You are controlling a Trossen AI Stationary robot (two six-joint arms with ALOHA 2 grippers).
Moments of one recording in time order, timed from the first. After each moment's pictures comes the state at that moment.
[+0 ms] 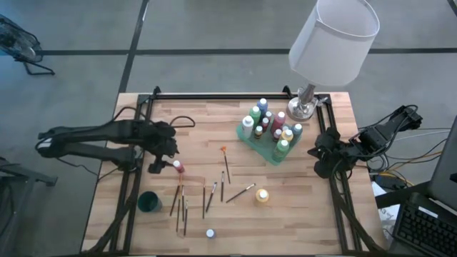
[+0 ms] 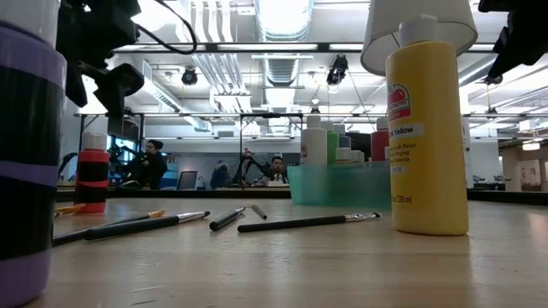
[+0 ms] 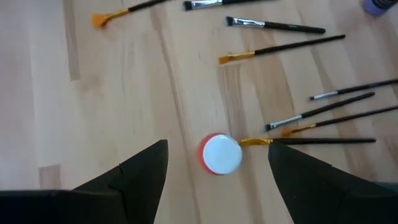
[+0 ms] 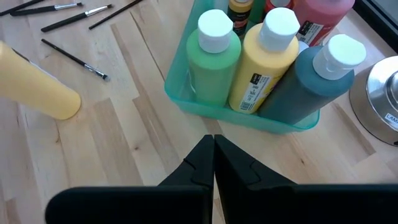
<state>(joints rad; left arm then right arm) 0.15 0.84 0.73 -0.90 0.21 0.29 0.54 0.70 0.83 -1.24 0.52 0.92</state>
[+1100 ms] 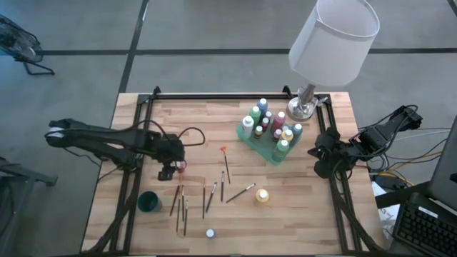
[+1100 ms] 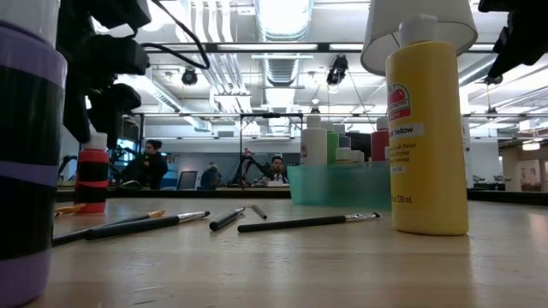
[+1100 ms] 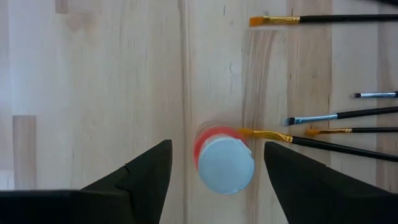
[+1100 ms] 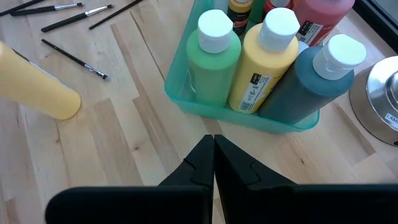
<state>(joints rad) -0.05 1.03 0.72 -0.86 -0.01 -0.04 0.54 0.70 0.83 -1.24 0.52 0.92</state>
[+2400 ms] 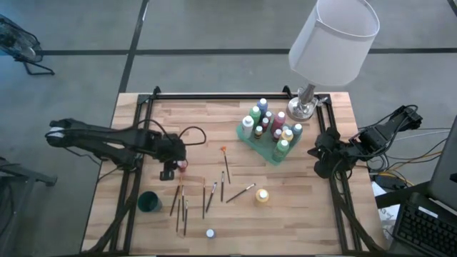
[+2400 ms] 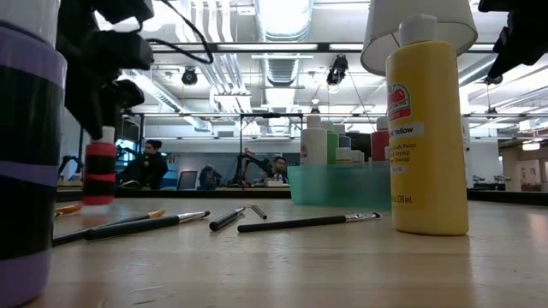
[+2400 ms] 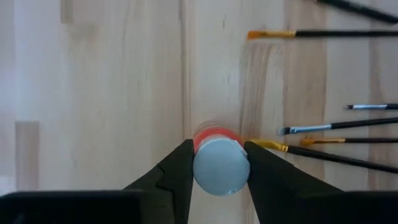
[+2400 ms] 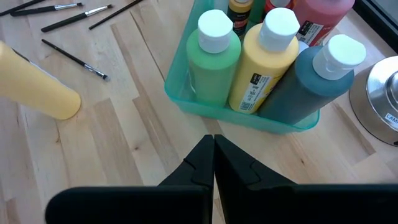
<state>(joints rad) -0.05 1.04 0.74 -0.86 0.00 -0.05 0.54 0.70 0.83 -1.24 0.52 0.92</state>
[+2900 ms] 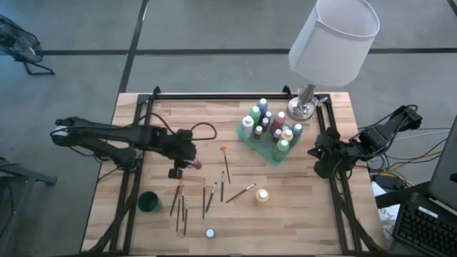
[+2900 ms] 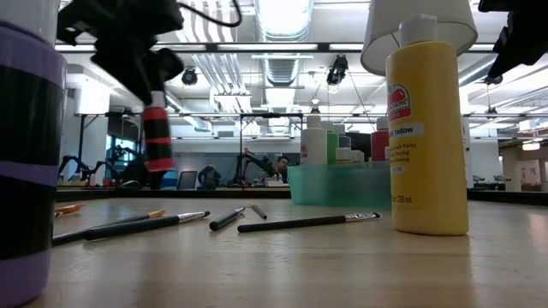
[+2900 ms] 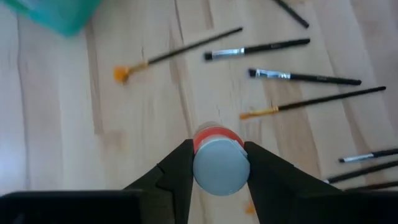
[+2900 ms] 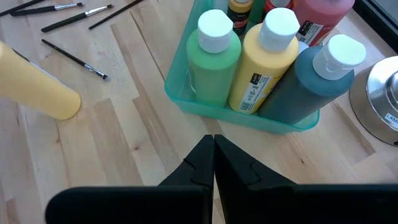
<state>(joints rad) -0.04 1.14 0.91 -0.75 0.00 0.15 0.54 0.70 0.84 -1.24 0.52 0.92</state>
